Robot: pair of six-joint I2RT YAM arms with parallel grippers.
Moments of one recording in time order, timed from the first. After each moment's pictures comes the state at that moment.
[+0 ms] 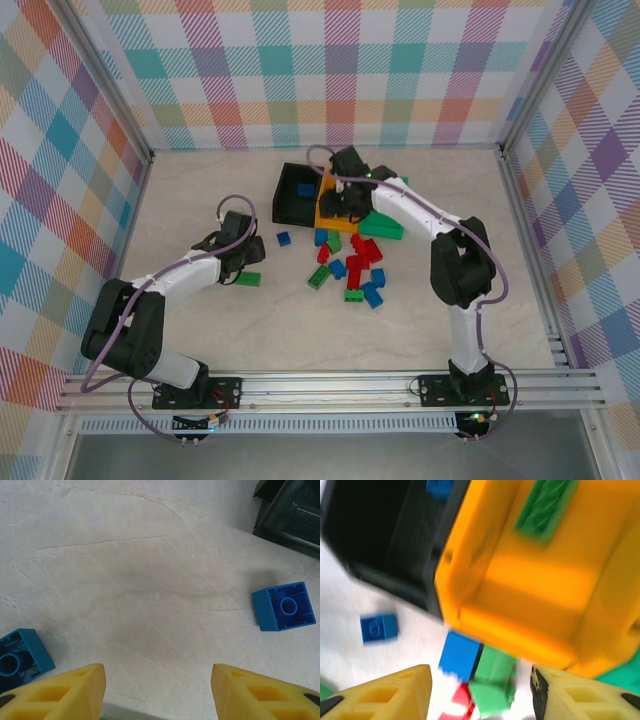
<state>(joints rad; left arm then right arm) -0.34 1.46 0.79 -0.27 -0.23 -0.49 0.60 2.01 1.71 -0.76 -0.06 0.41</state>
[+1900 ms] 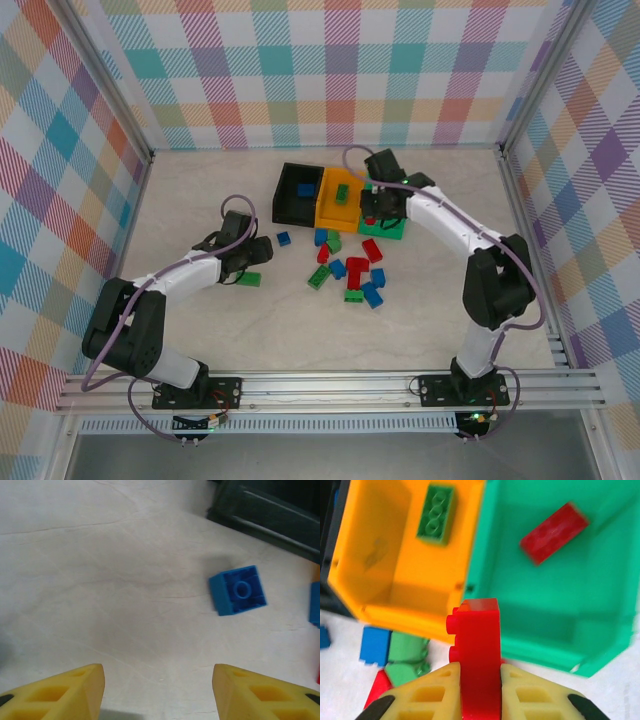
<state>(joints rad) -0.34 1.47 0.78 -0.21 -0.06 -0.49 0.45 1.79 1.53 -0.74 0.08 0.42</state>
